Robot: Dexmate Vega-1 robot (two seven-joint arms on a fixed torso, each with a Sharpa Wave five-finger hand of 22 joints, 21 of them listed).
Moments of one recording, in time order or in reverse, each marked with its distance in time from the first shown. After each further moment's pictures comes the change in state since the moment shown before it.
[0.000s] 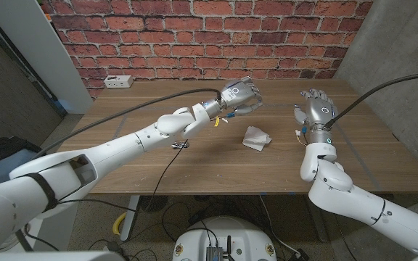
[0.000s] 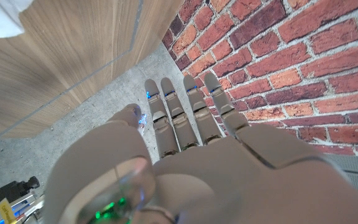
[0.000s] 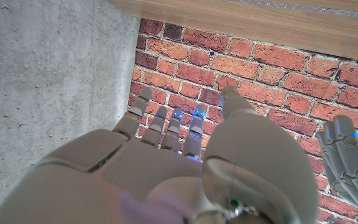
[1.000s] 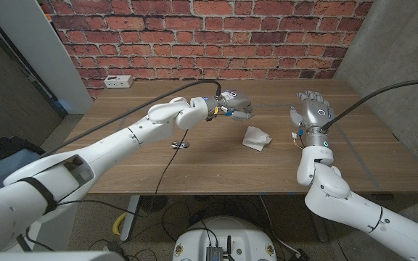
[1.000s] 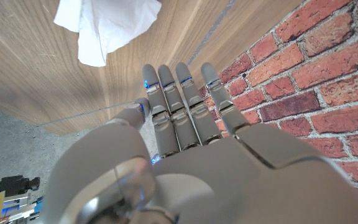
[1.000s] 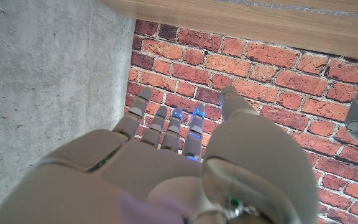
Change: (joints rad) left arm 0.023 -0.018 -0.133 -0.032 -0.249 -0.141 -0.505; left_hand -0.021 -0.014 0.151 -0.075 0.042 0.125 0.046 -0.008 0.014 0.114 0.031 0.020 0.033 0.083 -0.019 0.003 0.014 0.028 0.012 0.066 0.000; right arm -0.043 0.041 0.011 -0.025 -0.075 -0.001 0.041; right_hand -0.004 0.004 0.008 -0.001 0.000 0.009 0.002 0.000 -0.005 0.016 -0.005 0.000 0.000 0.013 -0.002 0.000 -0.005 0.005 -0.005 0.000 0.000
